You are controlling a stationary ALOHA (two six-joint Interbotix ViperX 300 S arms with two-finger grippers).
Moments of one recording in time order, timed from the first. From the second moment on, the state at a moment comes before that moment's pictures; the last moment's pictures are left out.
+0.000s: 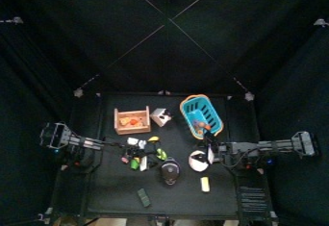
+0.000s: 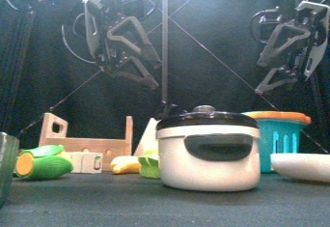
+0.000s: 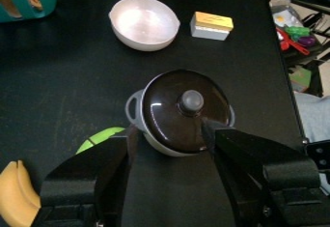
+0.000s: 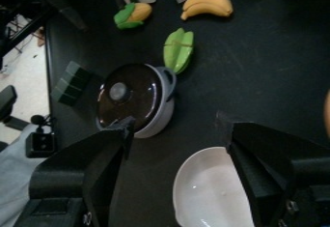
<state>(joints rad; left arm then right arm) -0.07 -0.14 0.72 0.21 -0.03 -0.43 0.02 -0.71 1.11 -0.11 0.11 0.67</state>
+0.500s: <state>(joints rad) 0.00 -0.26 0.88 0.23 -0.10 -0.42 0.26 -0.53 1.05 -0.03 0.00 0.67</state>
